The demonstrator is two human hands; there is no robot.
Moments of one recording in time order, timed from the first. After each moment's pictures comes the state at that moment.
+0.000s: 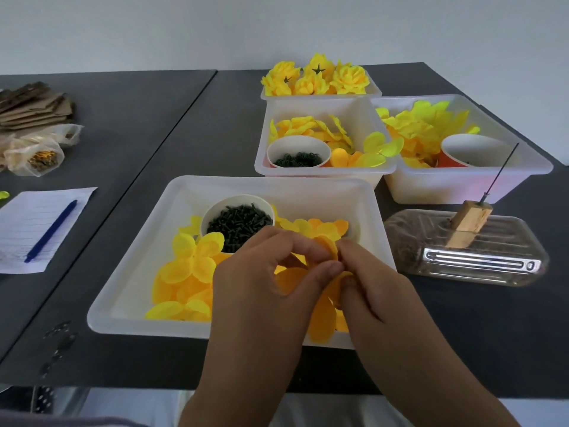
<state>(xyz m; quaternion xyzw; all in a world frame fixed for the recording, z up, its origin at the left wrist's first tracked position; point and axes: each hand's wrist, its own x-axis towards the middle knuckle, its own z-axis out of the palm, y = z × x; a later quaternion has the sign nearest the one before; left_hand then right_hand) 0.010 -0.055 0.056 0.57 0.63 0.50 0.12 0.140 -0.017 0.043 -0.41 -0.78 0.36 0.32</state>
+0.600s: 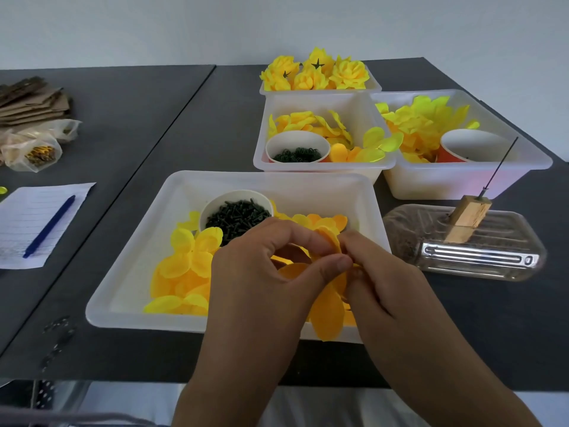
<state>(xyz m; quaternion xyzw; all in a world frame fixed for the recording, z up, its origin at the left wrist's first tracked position) 0.011 -0.054 0.063 0.55 0.62 0.52 0.19 0.145 -0.013 0.049 -0.42 -0.80 0.32 0.29</state>
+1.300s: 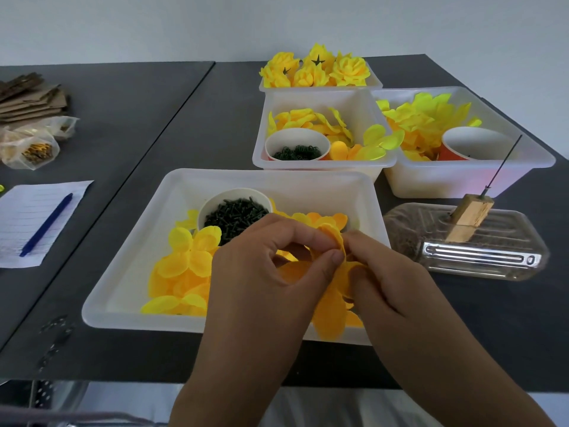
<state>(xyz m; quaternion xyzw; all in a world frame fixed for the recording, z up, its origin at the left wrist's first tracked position) 0.011 -0.054 0.062 0.57 0.63 0.50 0.16 0.148 -0.013 0.058 -0.43 -0.80 0.34 0.25</state>
